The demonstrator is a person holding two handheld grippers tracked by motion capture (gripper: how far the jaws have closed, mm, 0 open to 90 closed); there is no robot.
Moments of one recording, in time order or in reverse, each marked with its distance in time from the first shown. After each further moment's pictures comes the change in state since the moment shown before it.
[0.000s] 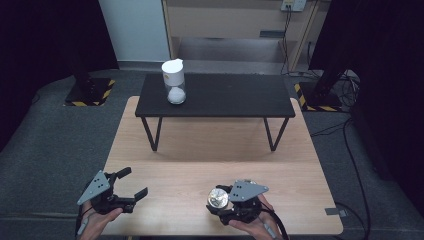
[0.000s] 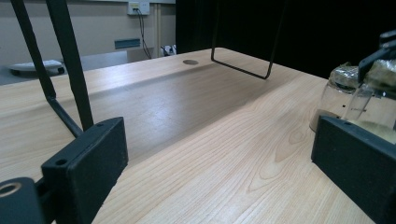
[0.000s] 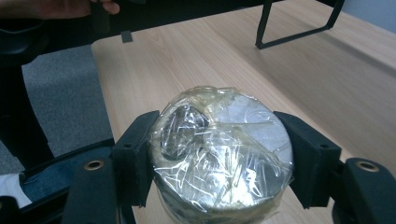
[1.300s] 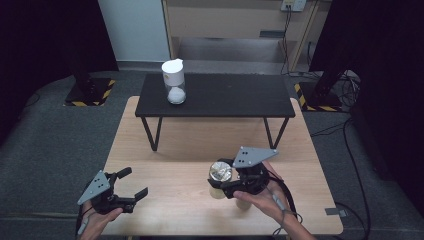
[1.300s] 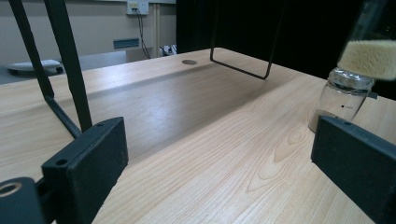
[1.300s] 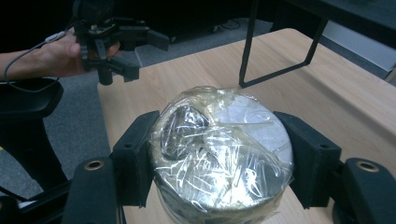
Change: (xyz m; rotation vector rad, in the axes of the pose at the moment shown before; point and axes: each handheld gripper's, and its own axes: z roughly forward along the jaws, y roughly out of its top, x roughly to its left) left arm 0.001 -0.001 0.000 -0.001 -0.004 -0.003; right arm -0.035 0.087 -0.034 0.003 0.016 0.015
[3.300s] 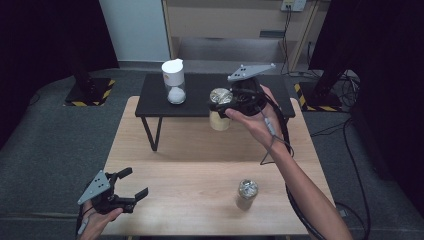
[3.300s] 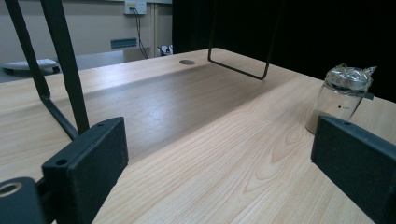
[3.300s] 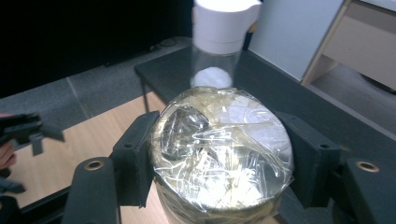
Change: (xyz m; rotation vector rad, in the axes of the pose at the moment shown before) left arm 0.002 -0.001 0.001 0.000 -0.010 -0.005; right arm -0.059 0.133 0.003 -0.010 -0.254 0.055
